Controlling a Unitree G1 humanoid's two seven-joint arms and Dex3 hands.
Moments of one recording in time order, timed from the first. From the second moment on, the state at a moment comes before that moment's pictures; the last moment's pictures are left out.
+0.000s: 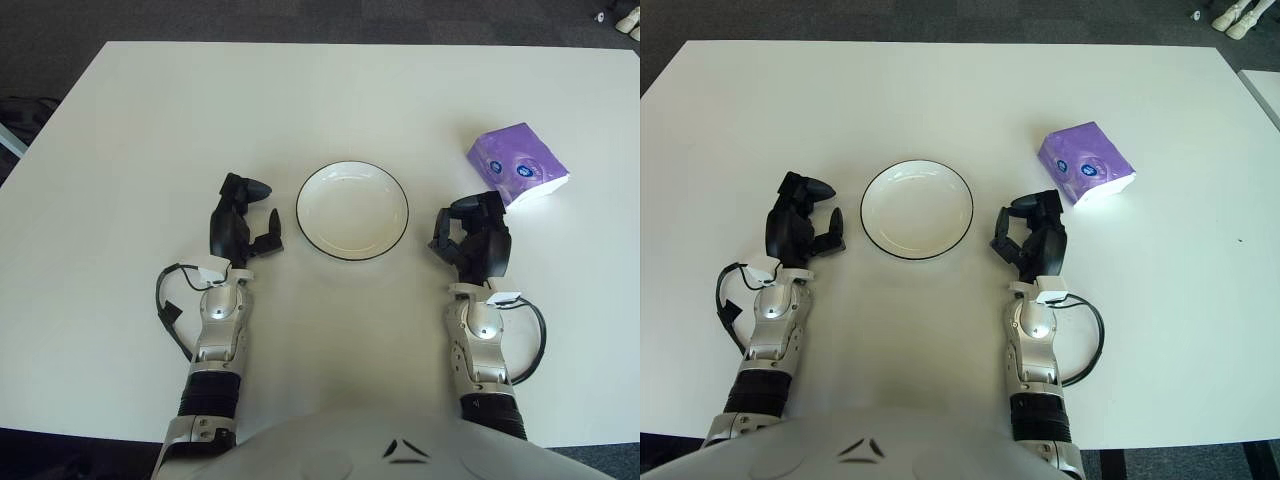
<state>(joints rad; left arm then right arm) 0.01 -0.03 0.04 0.15 -0.03 -0.23 0.06 0.10 0.11 -0.05 0.07 -0.02 -0.50 -0.24</state>
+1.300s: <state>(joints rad) 0.01 -0.03 0.05 0.16 -0.04 -0.24 0.05 0.14 -0.08 -0.07 -0.03 -0.30 -0.50 -0.21</state>
